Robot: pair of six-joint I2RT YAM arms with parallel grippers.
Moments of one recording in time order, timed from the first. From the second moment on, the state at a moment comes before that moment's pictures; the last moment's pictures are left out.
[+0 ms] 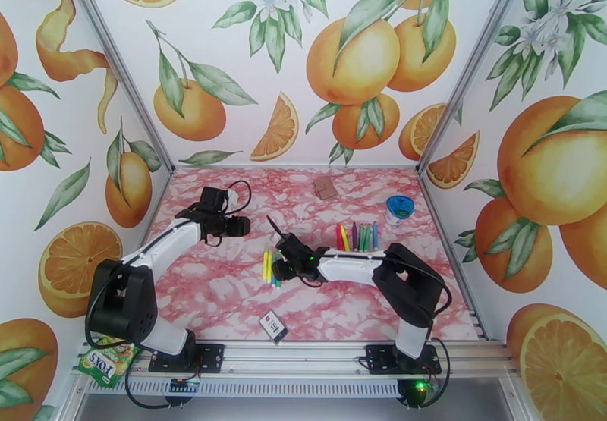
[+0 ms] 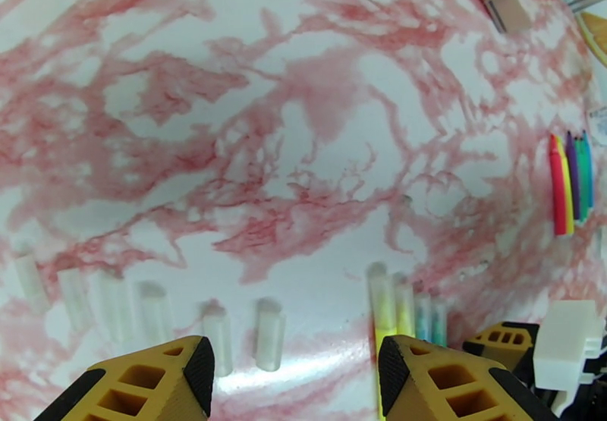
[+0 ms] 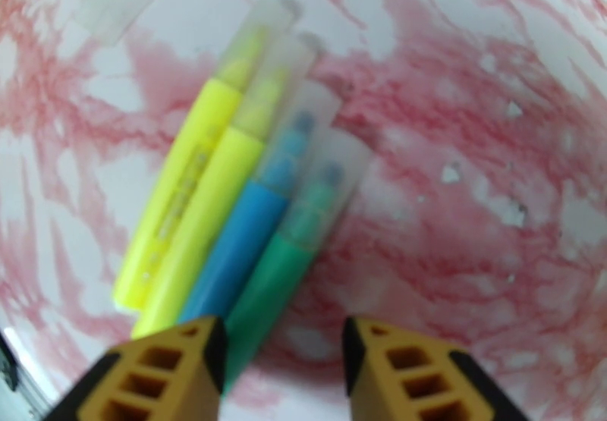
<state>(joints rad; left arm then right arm) -0.21 1.54 1.04 -0.51 0.21 -0.21 0.92 1.86 1.06 -0.20 0.01 0.45</state>
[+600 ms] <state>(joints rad) -0.20 1.53 1.02 -0.49 0.21 -0.21 0.93 1.89 1.10 -0.31 0.13 0.48</state>
